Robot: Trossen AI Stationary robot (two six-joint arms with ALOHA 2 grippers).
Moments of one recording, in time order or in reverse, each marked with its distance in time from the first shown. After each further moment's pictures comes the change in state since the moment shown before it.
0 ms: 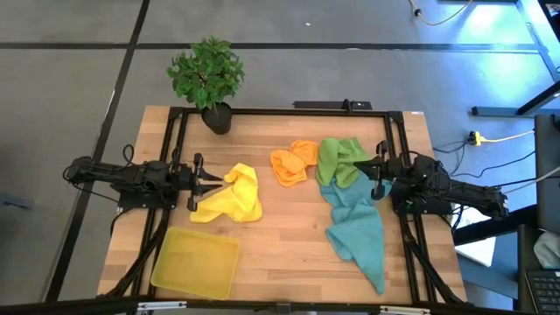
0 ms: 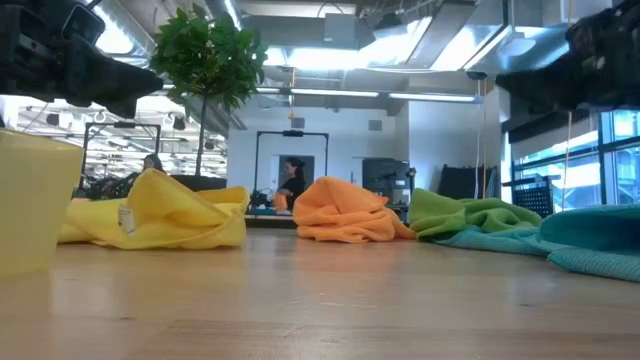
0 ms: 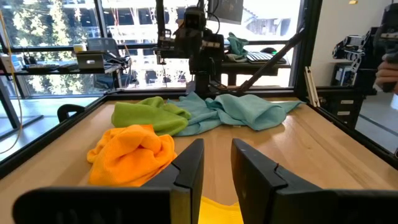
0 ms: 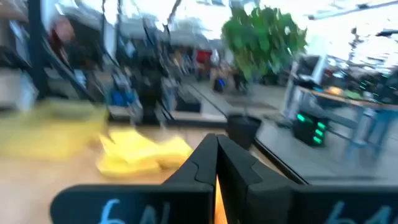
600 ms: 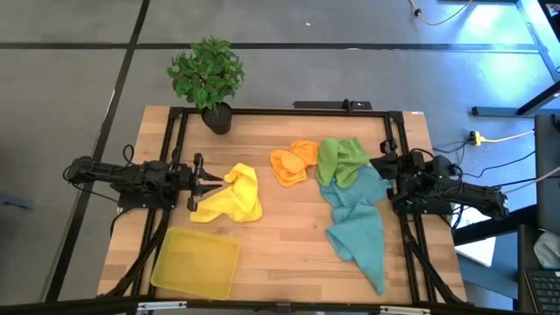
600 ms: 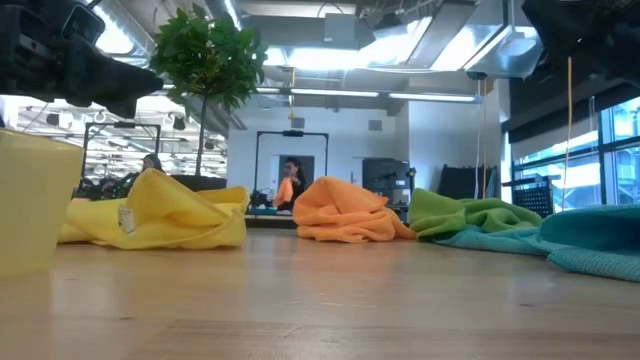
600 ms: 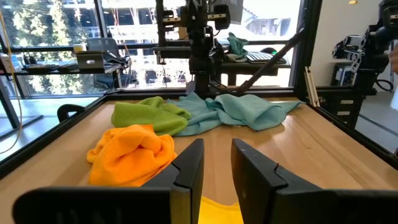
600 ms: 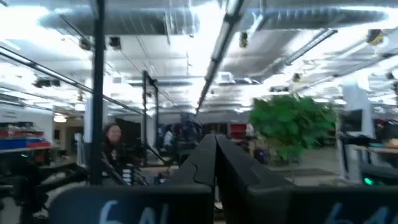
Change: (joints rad) left arm 0.000 0.000 0.000 0.000 0.000 0.000; right arm 0.000 0.000 0.000 0.347 -0.096 0.247
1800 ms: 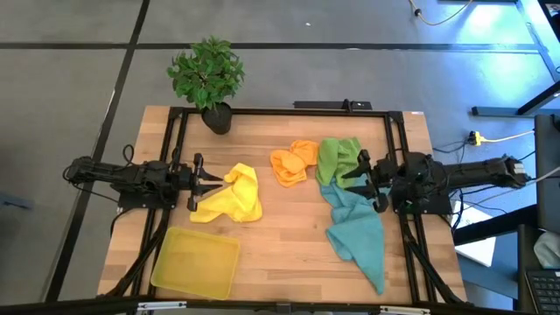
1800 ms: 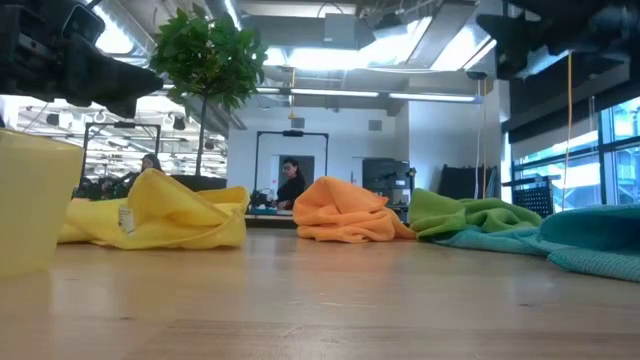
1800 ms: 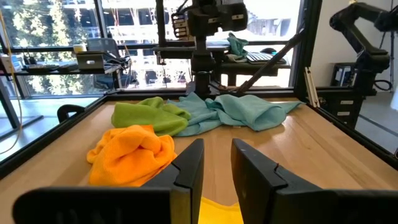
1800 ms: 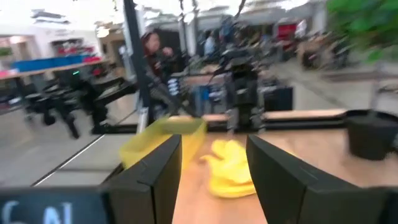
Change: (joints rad) left arm 0.000 0.000 0.000 0.002 0.000 0.000; right arm 0.281 0.561 0.263 -0.143 0.025 -0.018
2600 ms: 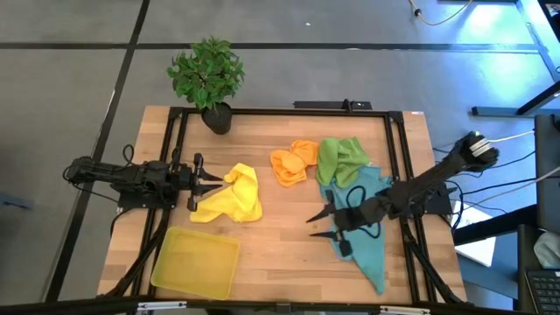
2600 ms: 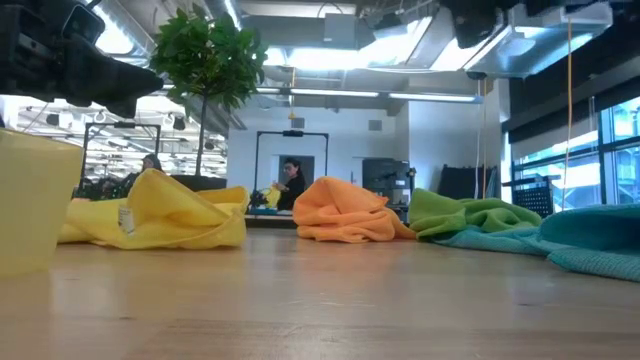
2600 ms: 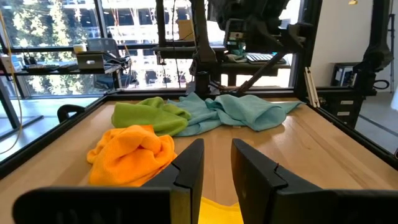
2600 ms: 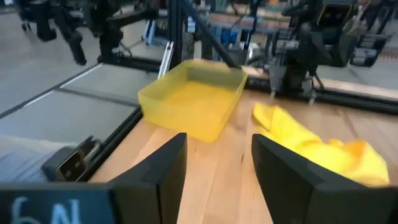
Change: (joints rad) left arm 0.000 0.000 0.000 0.000 0.000 0.000; right arm 0.429 0.798 0.333 0.227 0.406 -0.163
